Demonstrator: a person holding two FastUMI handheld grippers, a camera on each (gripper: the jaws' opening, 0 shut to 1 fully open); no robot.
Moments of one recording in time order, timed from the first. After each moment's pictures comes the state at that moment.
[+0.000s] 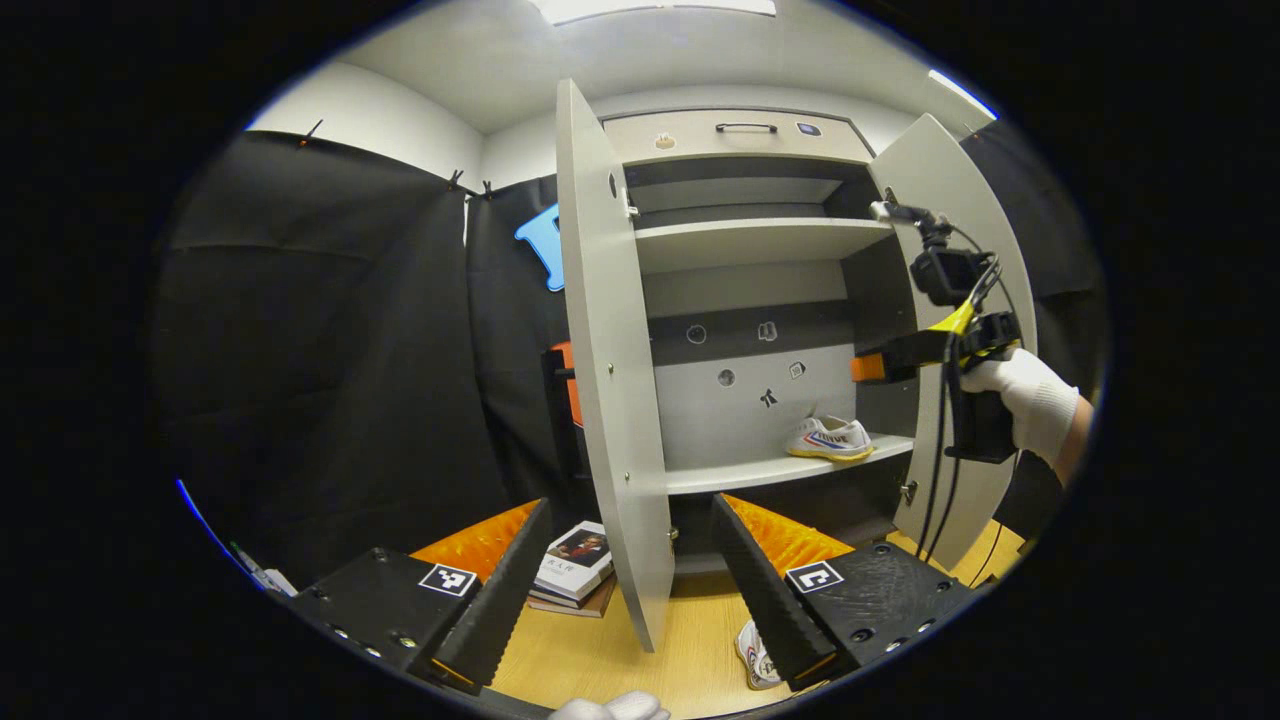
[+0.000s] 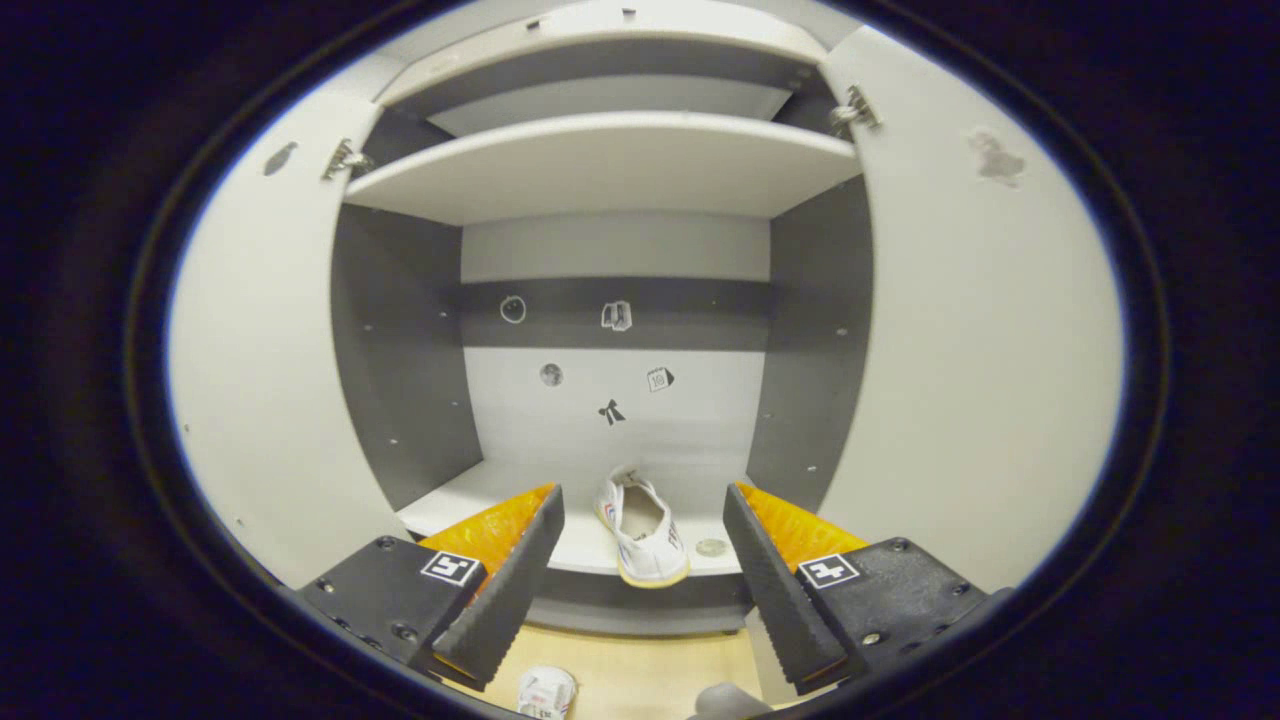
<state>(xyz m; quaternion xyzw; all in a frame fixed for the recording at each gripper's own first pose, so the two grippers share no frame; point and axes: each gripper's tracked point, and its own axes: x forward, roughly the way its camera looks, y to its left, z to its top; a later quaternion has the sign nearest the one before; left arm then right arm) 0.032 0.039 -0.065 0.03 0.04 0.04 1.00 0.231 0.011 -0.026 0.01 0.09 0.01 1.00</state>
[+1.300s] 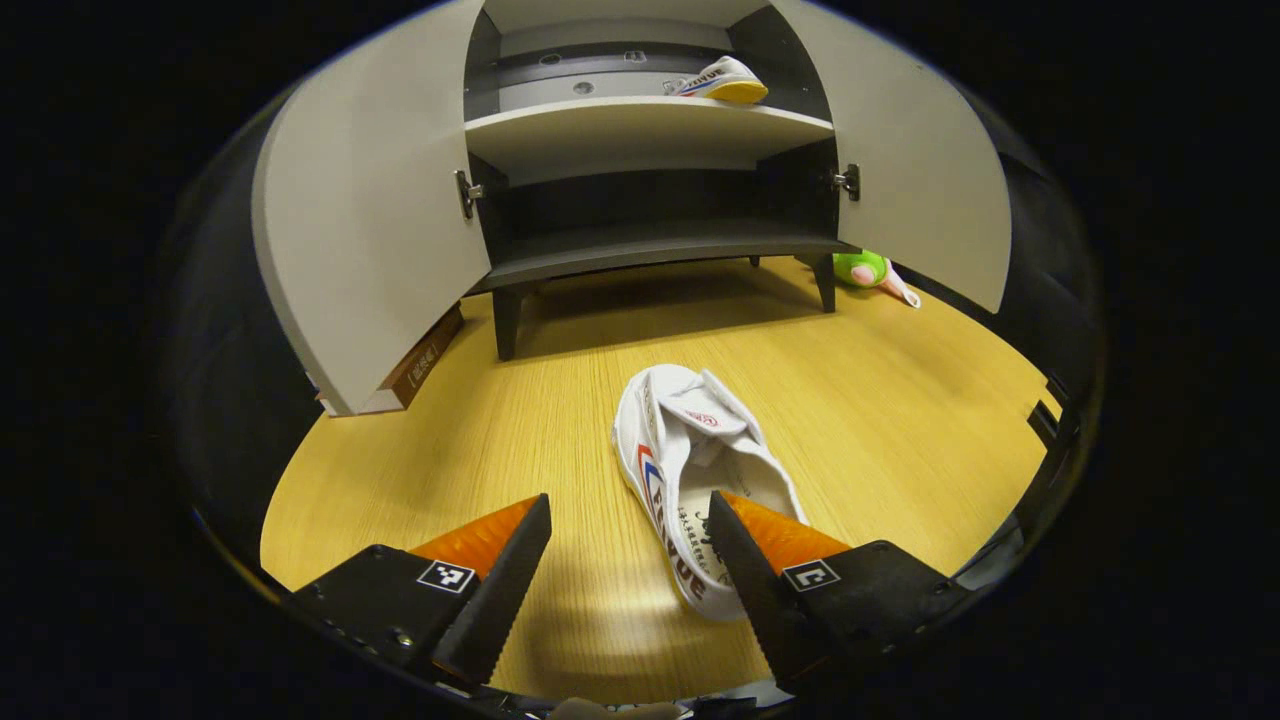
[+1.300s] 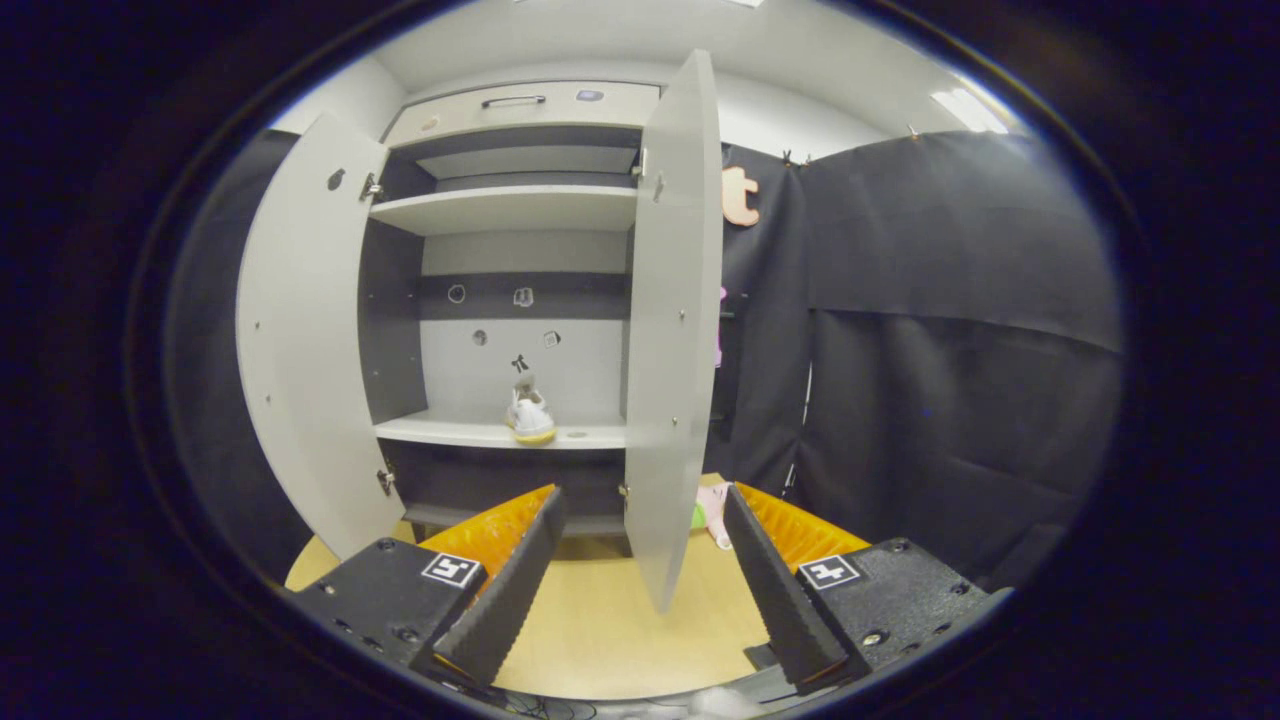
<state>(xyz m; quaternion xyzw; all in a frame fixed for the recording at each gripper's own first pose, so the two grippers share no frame) 0.070 -0.100 -0.486 0.04 0.30 -0.09 0.95 0.006 -0.085 -0.092 0.01 0.11 -0.10 0.99</state>
